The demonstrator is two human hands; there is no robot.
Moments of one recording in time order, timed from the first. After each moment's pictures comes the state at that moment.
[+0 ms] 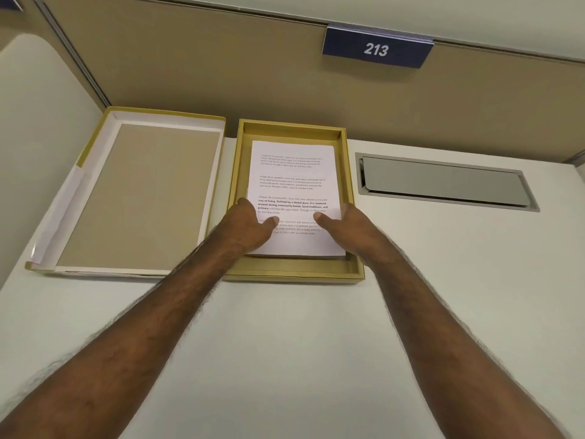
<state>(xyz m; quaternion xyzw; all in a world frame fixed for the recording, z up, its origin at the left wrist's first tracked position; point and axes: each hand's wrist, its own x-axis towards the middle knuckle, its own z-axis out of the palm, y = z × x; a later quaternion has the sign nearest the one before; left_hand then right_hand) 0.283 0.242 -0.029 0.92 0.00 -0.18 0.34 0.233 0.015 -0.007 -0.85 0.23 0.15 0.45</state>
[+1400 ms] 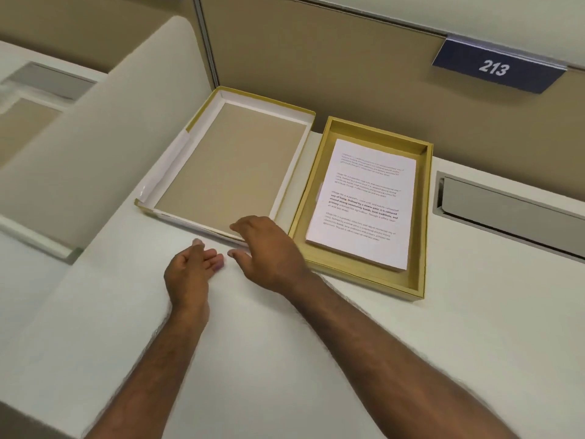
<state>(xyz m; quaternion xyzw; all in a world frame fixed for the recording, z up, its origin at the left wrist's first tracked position) 0.137 0.396 -0.059 0.54 0.44 0.12 0.71 0.189 0.247 -0.021 -0.92 -0.27 0.07 0.27</state>
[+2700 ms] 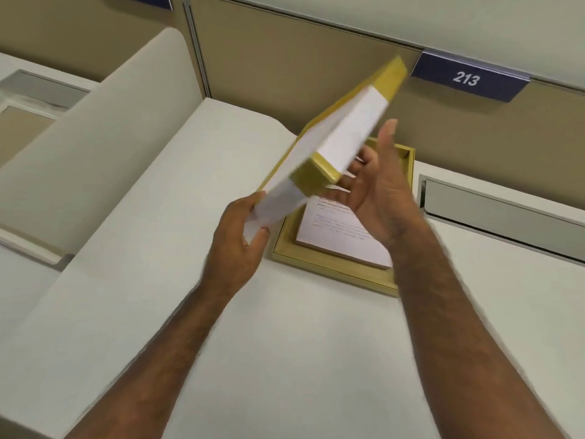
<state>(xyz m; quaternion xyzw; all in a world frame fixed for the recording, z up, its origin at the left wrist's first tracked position) 0.166 0.344 -0.007 0.85 -0.03 0.17 0.49 0.243 0.113 0.099 -0.56 0.03 0.15 0.82</state>
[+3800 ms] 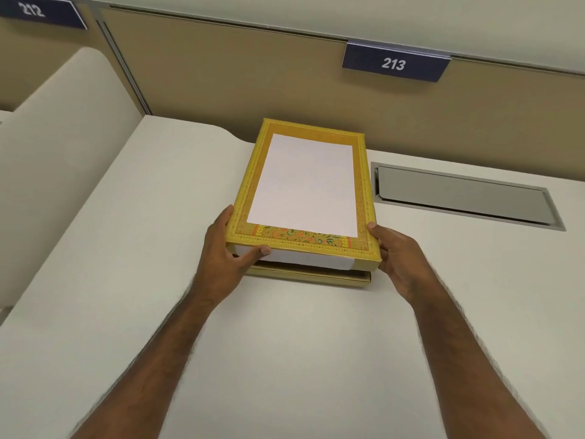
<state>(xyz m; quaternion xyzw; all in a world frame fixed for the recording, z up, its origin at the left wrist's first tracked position) 0.192 0.299 -0.034 0.84 0.03 -0.04 0.54 0.176 -0.042 -0.019 -0.64 0.28 0.09 0.71</state>
